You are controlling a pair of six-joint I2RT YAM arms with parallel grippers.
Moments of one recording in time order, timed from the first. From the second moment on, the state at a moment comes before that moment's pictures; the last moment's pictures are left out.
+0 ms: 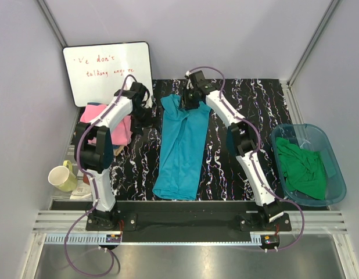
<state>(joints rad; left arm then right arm) -0.24 1.96 1.63 -0.97 0.26 -0.24 0.45 2.69 2.60 -0.76 -0.26 0.36</state>
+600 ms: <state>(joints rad) -0.24 1.96 1.63 -0.96 0.29 -0.24 0.45 2.69 2.56 -0.78 -0.23 0.33</state>
